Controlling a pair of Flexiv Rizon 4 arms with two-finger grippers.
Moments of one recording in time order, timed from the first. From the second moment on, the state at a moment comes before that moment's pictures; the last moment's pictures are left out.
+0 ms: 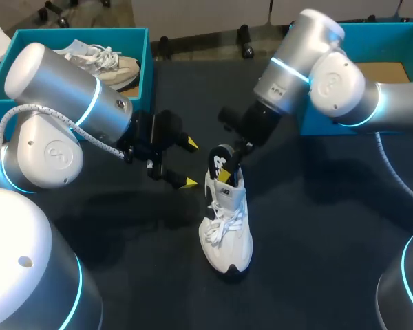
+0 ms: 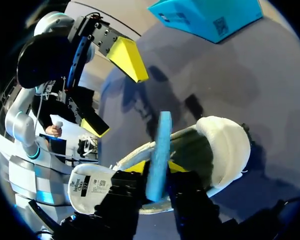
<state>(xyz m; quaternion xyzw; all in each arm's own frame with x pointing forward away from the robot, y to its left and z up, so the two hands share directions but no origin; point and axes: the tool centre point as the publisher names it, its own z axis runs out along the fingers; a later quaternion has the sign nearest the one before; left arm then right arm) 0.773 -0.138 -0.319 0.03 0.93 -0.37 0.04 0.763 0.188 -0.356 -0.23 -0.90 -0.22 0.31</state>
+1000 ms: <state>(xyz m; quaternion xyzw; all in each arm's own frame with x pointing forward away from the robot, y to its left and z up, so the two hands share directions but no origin) 0.773 -0.138 -0.319 0.03 0.93 -0.37 0.04 0.749 0.191 -0.376 -0.22 -0.89 -0.18 0.35</state>
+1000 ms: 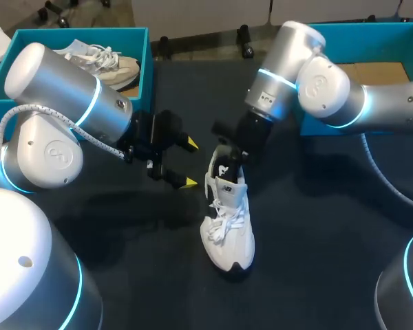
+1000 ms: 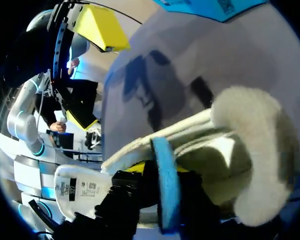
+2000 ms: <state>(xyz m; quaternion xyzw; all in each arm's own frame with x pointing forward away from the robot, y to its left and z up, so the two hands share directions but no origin) 0.773 -0.138 -0.319 0.03 0.93 -0.37 0.04 0.770 0.195 -0.321 -0.21 -0.92 -0.20 0.26</state>
